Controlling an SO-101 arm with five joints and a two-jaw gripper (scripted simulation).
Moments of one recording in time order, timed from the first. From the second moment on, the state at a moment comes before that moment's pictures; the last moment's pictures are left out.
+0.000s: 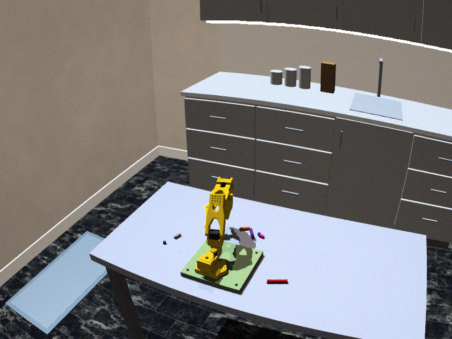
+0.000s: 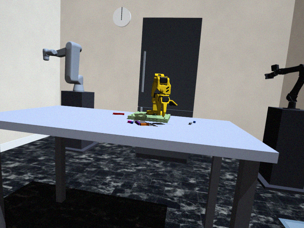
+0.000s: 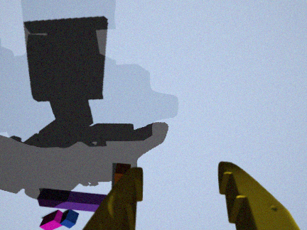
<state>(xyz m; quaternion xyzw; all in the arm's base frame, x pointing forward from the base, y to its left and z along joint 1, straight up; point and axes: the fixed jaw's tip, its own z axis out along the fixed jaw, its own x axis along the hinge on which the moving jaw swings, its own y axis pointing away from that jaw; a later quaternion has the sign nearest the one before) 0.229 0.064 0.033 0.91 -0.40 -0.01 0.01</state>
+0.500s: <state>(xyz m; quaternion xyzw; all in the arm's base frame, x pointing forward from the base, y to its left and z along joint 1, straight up) 0.247 -0.001 0.032 0.88 -0.48 -0.01 0.01</state>
